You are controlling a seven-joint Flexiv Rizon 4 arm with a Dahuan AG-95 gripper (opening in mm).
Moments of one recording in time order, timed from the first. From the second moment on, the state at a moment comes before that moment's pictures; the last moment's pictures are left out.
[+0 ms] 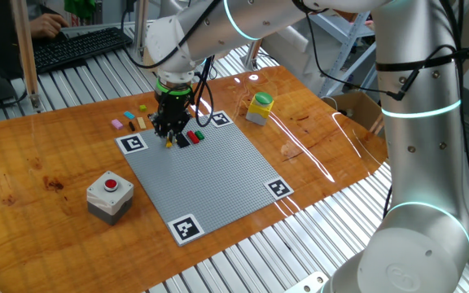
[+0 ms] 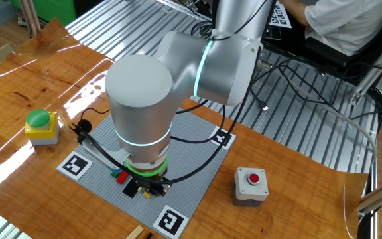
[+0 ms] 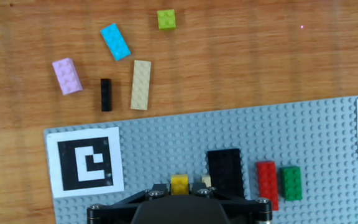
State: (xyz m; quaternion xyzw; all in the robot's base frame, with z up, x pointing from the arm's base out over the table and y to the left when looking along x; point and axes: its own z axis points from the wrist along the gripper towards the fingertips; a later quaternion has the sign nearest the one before) arm 0.636 0.041 0.011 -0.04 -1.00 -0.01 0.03
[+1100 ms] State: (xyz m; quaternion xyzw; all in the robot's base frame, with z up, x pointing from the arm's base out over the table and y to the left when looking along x) arm 0.636 0.036 0.006 -0.05 -1.00 -0.01 0.02
